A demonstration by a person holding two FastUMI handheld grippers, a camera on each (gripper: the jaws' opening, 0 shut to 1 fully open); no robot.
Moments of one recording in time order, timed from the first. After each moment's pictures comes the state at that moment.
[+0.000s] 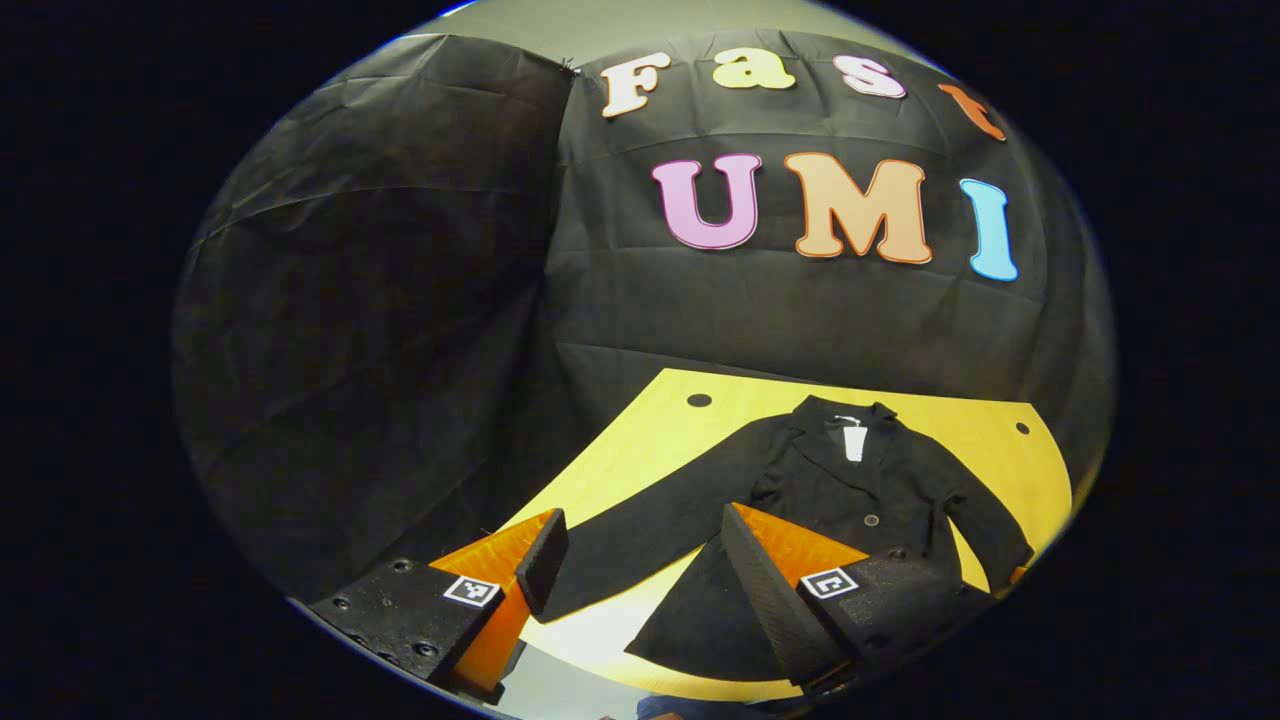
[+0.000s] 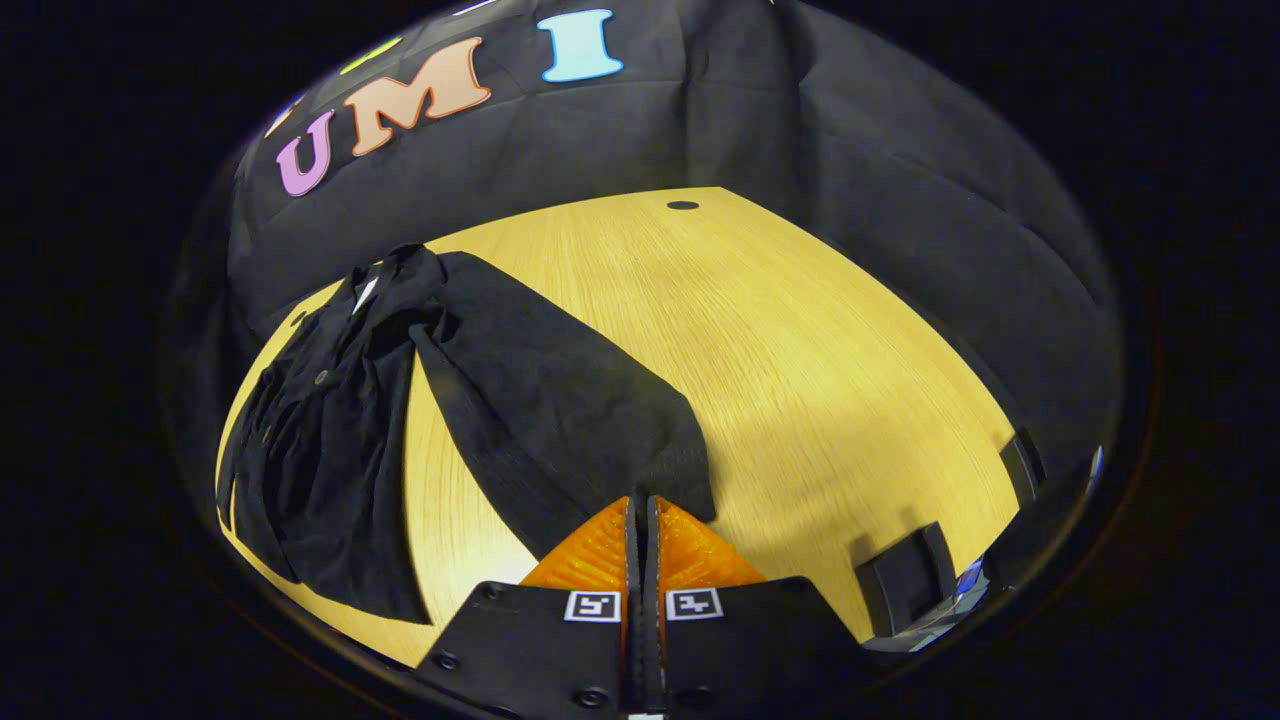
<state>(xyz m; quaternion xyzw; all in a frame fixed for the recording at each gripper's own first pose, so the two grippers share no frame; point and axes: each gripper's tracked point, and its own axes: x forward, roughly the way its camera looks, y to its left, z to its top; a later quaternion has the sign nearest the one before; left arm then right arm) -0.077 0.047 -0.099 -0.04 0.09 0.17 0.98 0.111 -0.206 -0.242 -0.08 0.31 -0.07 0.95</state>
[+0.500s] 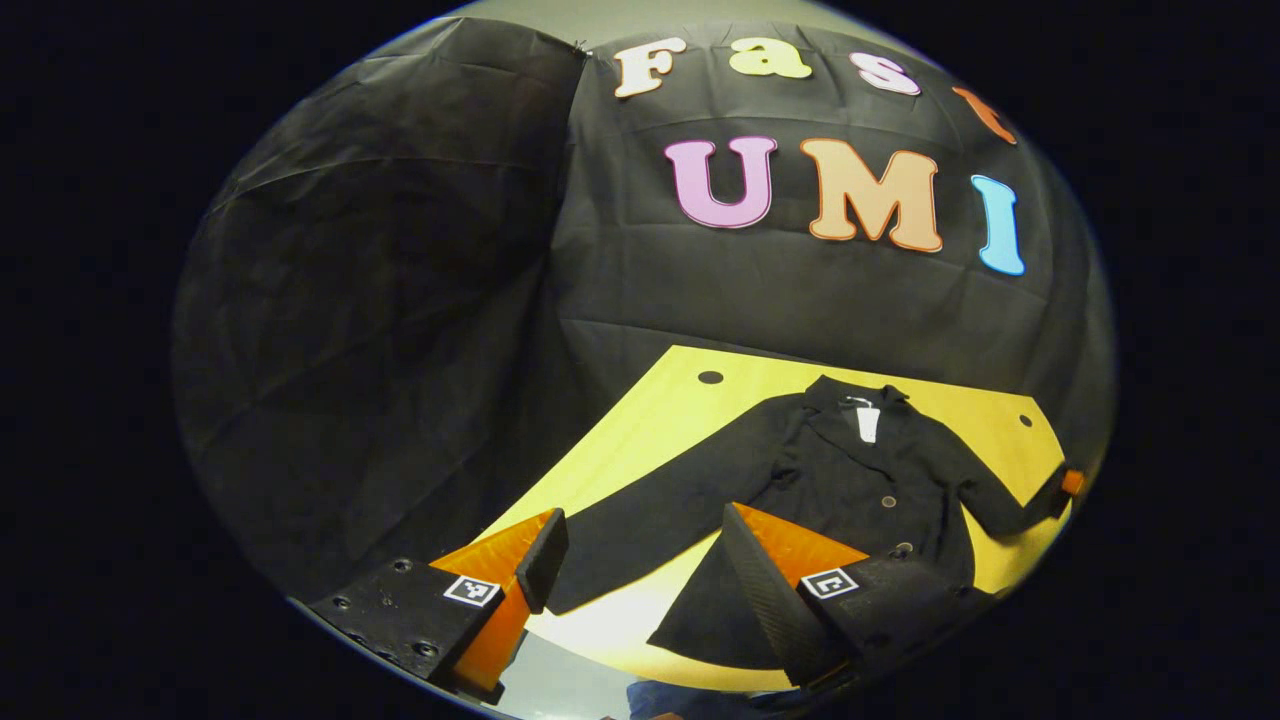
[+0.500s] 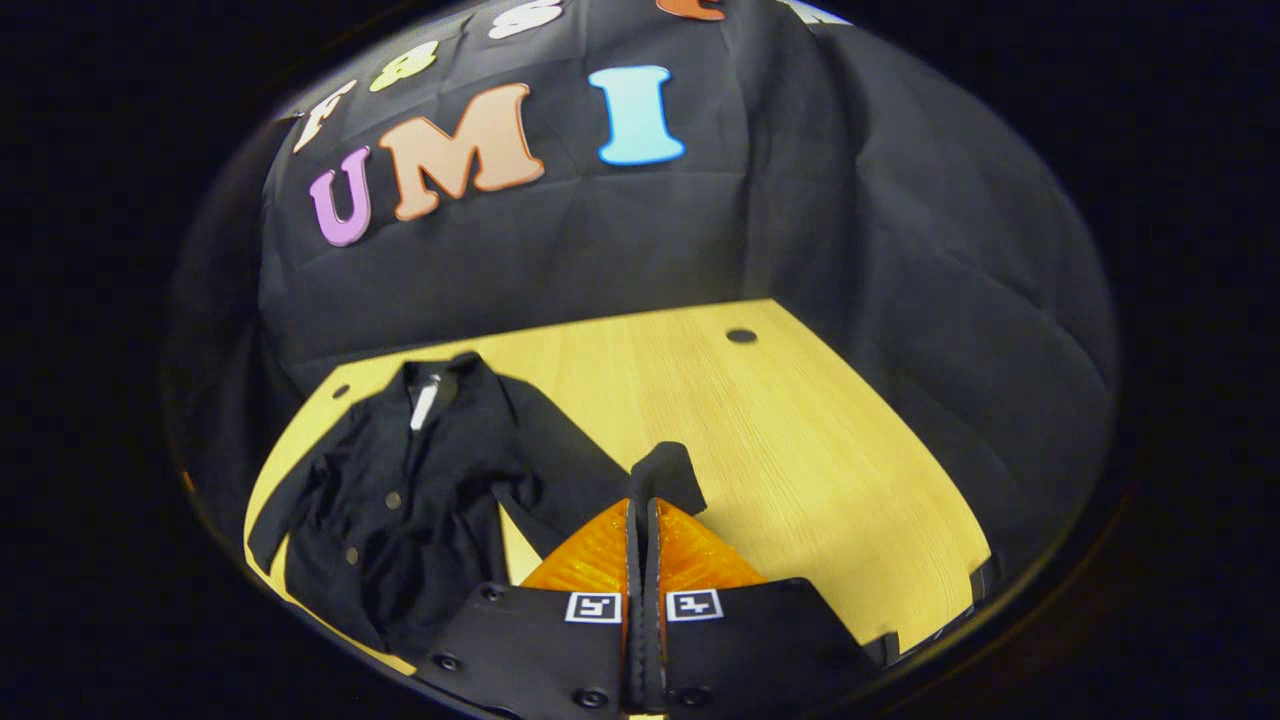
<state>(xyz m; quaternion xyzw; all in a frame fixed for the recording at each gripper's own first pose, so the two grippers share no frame) -0.071 0.081 -0.126 -0.04 0.13 0.15 0.98 0.184 -0.094 -0.100 -0.11 0.20 -0.02 0.97</state>
